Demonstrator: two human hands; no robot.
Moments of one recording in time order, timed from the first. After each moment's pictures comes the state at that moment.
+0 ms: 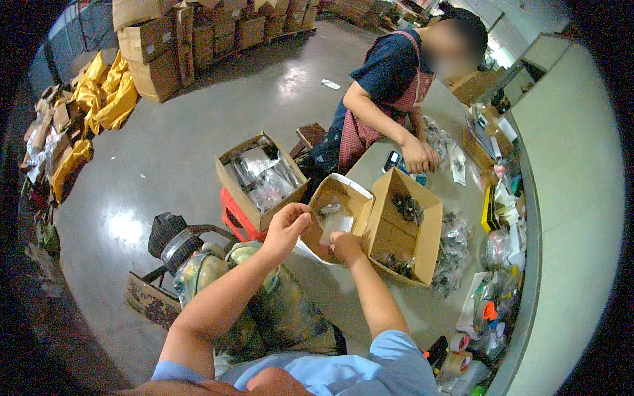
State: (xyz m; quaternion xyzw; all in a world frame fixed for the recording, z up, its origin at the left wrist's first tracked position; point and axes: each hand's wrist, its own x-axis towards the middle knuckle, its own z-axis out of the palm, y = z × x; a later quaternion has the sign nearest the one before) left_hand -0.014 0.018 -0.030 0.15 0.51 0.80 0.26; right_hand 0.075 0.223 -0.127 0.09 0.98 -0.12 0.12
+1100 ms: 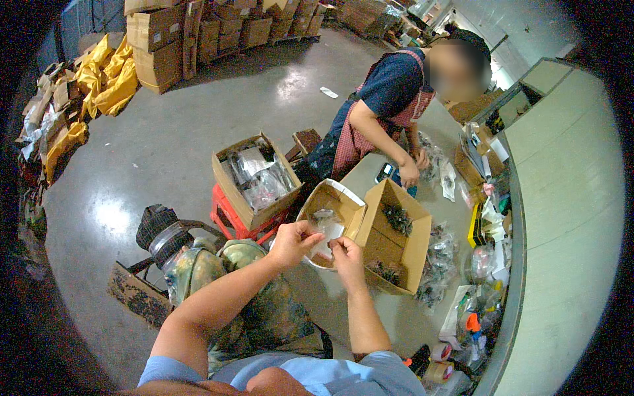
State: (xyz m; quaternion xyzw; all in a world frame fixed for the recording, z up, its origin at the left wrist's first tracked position) left_hand 0.008 0.016 -0.013 0.25 0.71 0.62 0.21; right_hand 0.110 0.160 -0.029 0.25 0.73 -0.62 -0.13
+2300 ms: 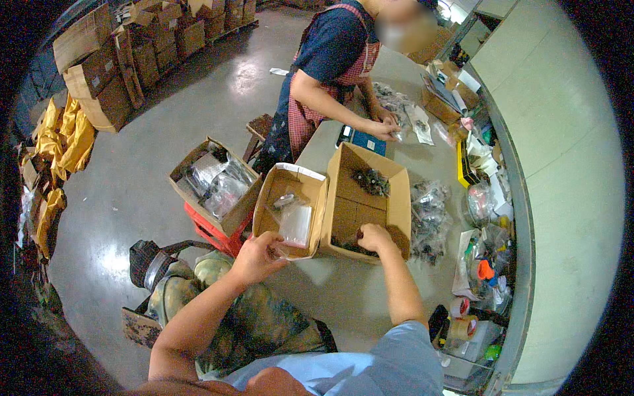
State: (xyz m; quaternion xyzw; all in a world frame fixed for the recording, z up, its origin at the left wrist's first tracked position) left_hand 0.018 0.024 -0.013 0.42 0.72 0.48 0.26; right_hand 0.181 0.336 -0.058 0.32 0.92 -0.10 0.21
